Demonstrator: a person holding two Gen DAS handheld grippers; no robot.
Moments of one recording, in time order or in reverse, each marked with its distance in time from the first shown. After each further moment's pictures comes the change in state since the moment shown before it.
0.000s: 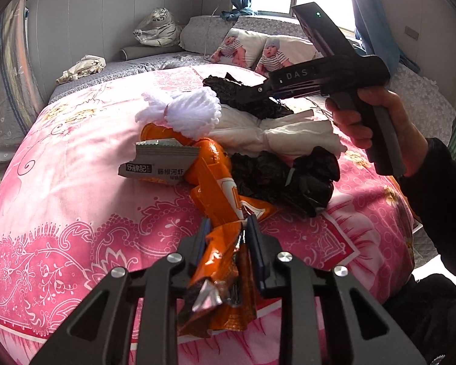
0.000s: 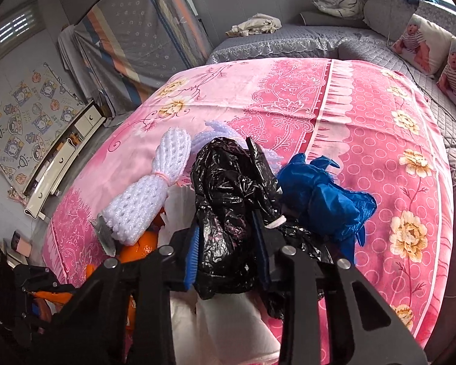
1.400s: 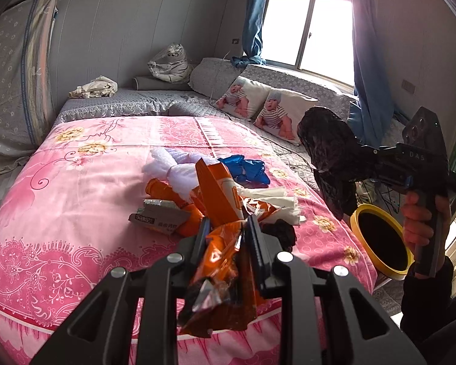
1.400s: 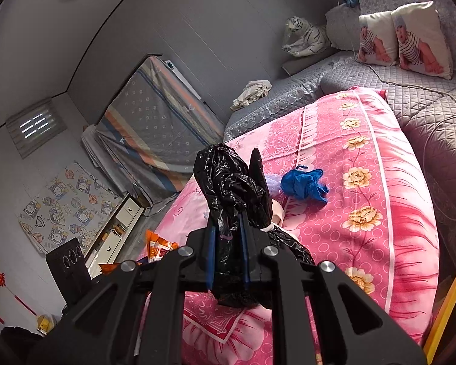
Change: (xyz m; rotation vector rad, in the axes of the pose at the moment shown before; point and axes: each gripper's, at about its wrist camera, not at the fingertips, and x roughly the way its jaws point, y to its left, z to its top) left arm -0.059 -0.009 0.021 -0.102 -0.217 -0.037; right arm -0.185 -0.005 -0.097 0.287 -0.377 0.186
